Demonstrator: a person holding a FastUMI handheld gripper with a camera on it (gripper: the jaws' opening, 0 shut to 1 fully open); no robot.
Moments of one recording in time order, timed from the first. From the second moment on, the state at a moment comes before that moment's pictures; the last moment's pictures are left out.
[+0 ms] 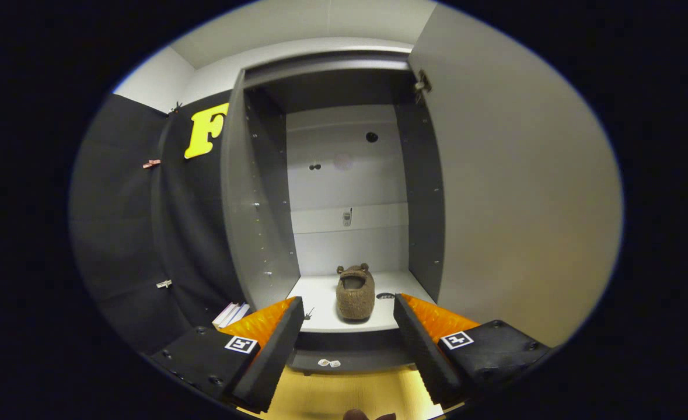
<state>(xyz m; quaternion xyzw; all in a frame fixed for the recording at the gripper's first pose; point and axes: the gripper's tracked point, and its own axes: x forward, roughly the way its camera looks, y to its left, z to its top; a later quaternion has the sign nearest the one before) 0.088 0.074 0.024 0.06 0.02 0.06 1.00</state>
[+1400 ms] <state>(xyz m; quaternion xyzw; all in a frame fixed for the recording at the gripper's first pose) -0.039 -0.231 0.038 0.06 0.02 -0.09 0.99</state>
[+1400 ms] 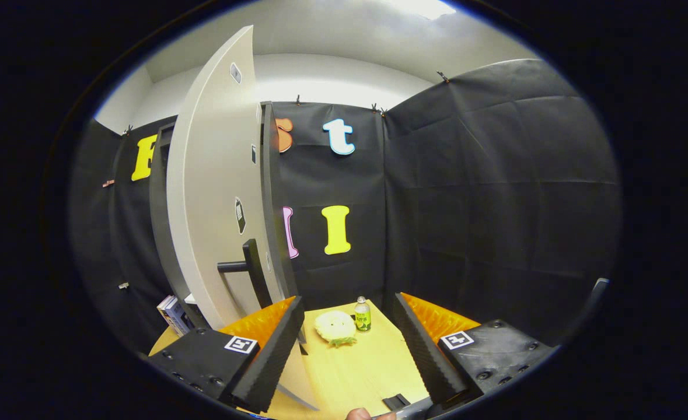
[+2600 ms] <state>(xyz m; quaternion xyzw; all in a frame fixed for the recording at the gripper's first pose) -0.035 -0.049 0.028 0.08 0.05 -0.03 1.00</state>
